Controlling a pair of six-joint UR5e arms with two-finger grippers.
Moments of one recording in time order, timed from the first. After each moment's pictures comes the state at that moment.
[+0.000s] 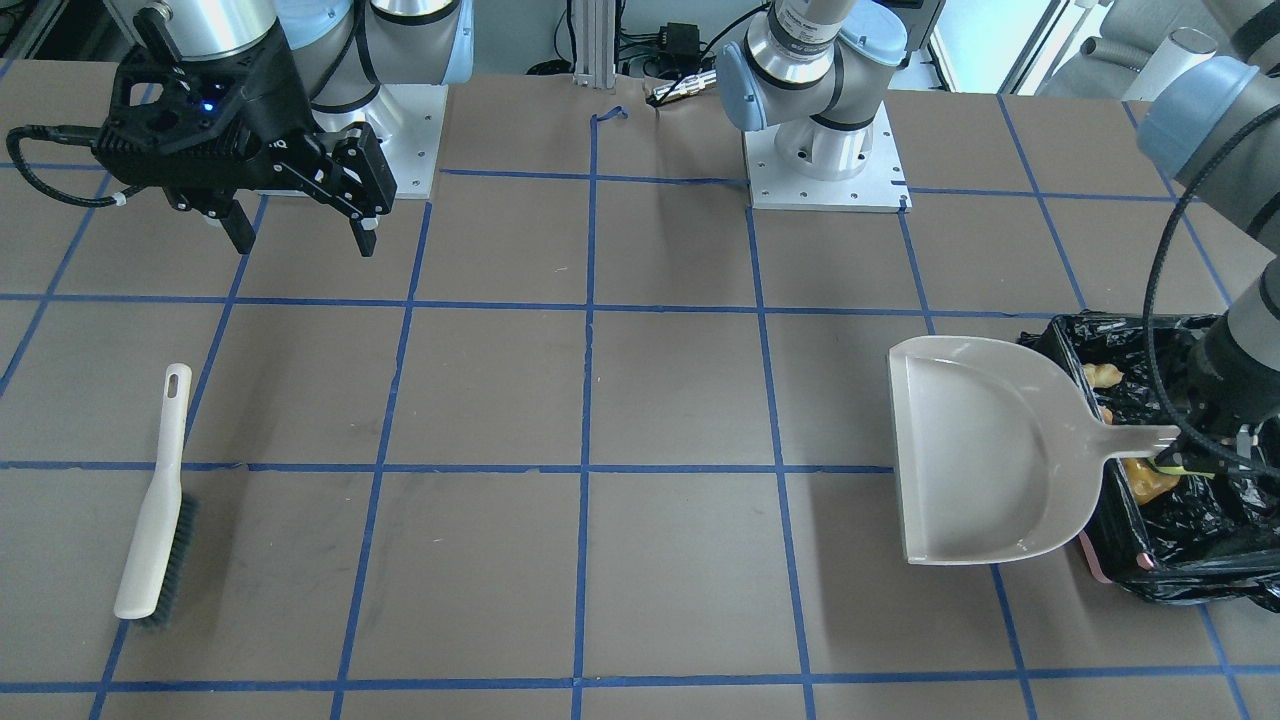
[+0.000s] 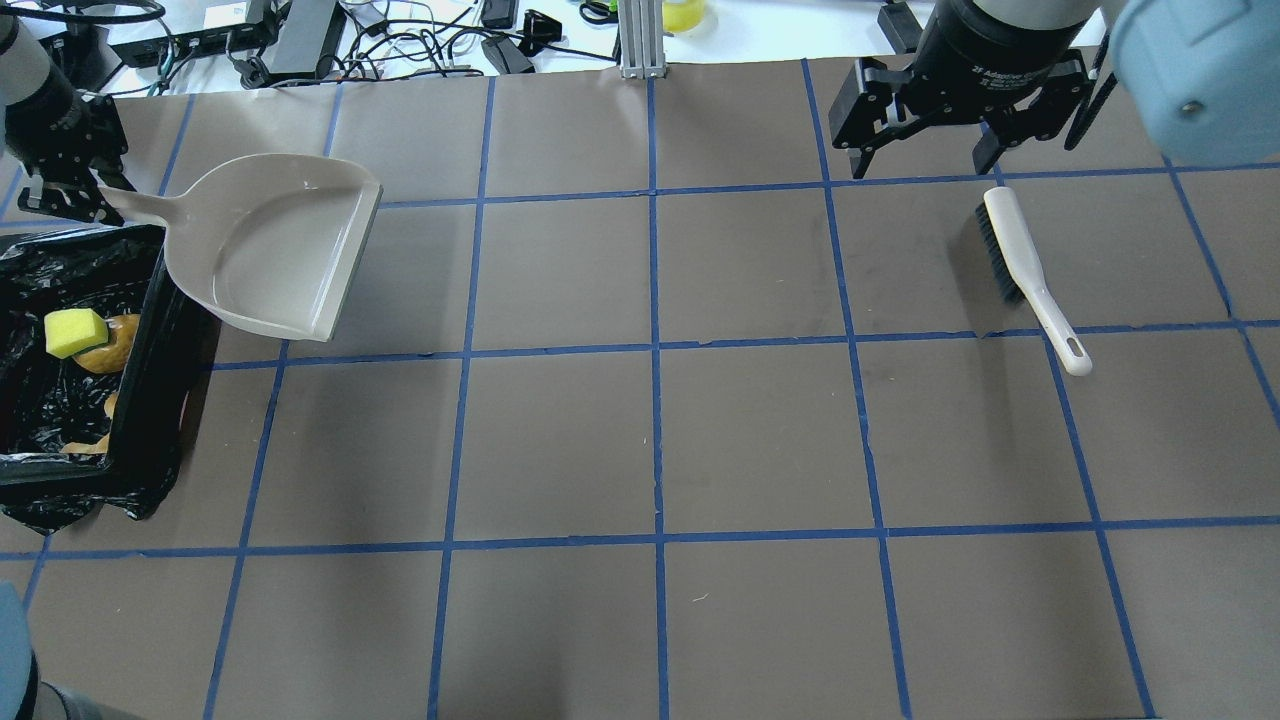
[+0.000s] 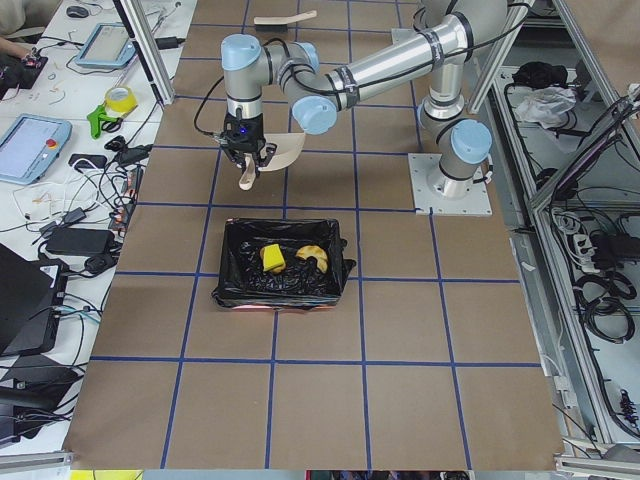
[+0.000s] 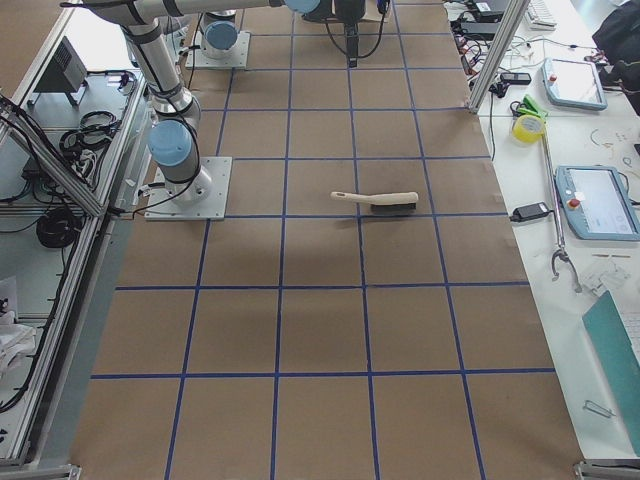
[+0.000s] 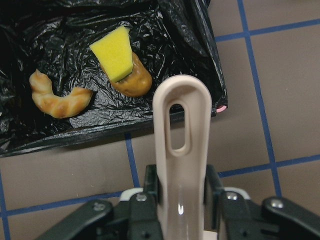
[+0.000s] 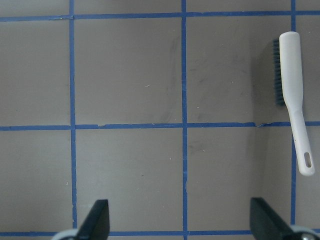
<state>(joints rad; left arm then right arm) -1.19 -1.87 -1.50 -1.23 1.72 -1.09 1.63 -1.57 1.50 -1.63 -1.57 0.07</state>
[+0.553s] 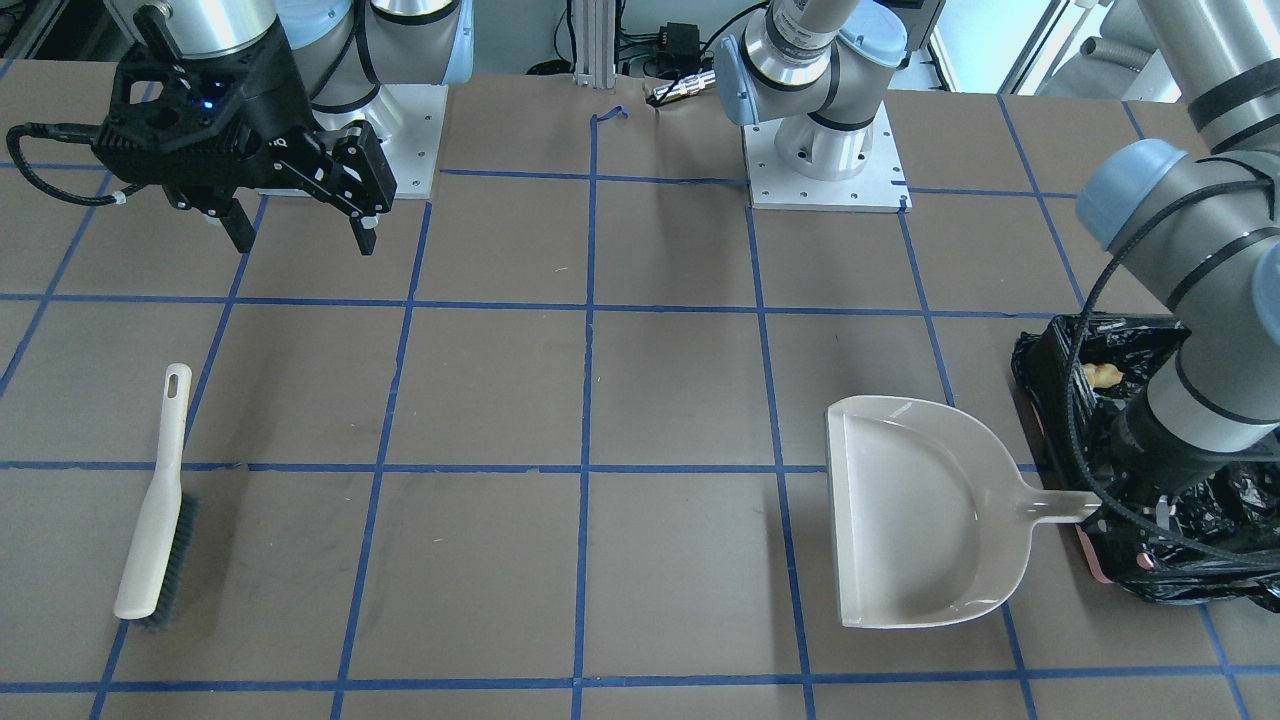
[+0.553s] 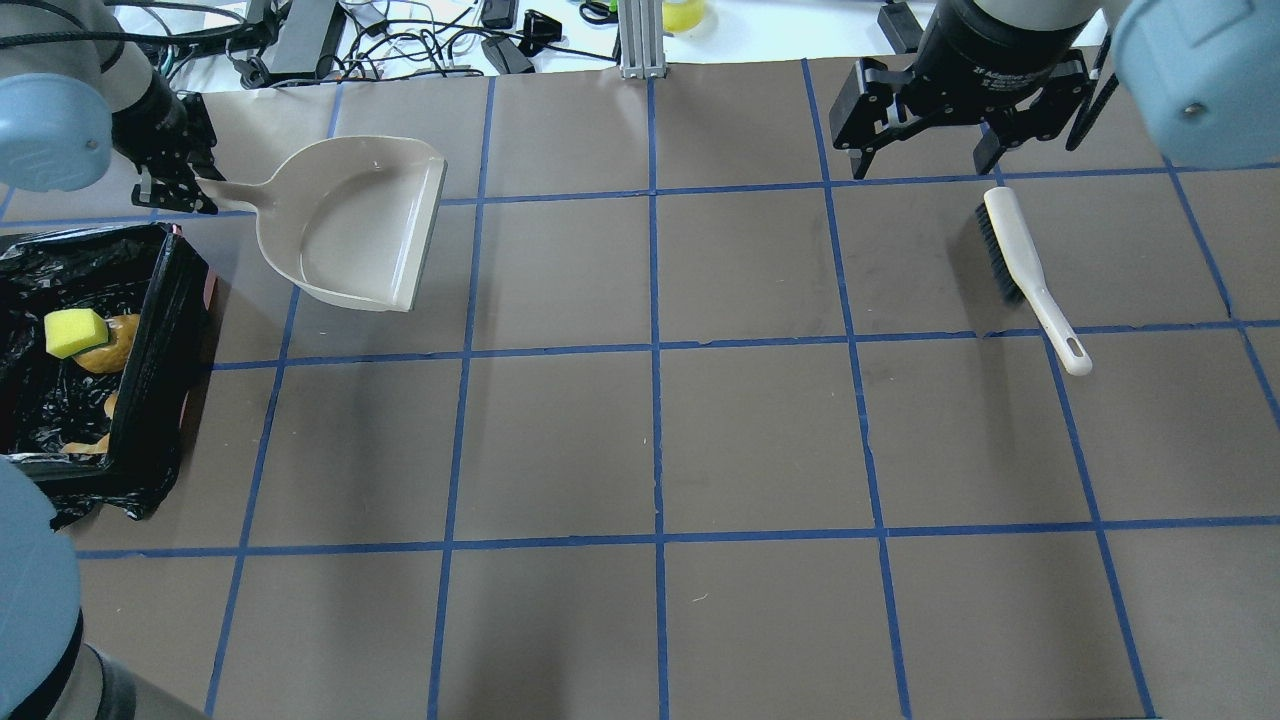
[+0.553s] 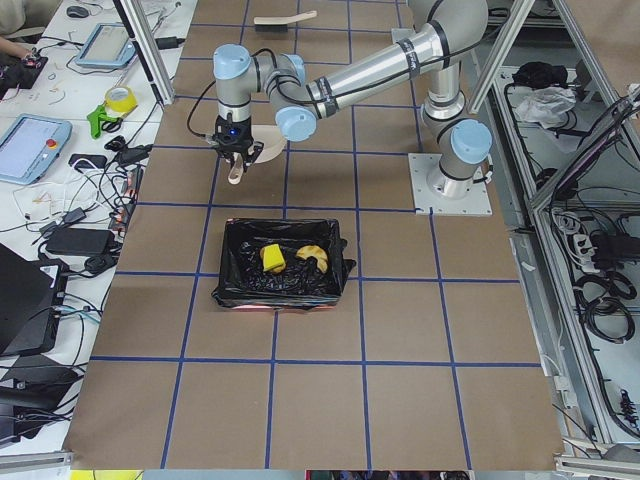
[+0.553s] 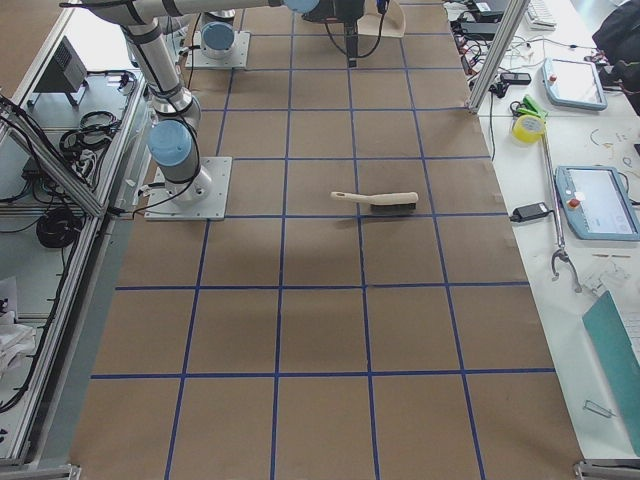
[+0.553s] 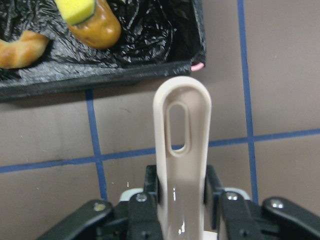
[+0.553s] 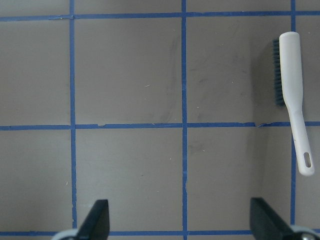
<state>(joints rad) -1.27 -1.96 -1.50 -1.11 1.66 -1.16 1.63 -1.58 1.50 -1.63 -1.57 0.06</state>
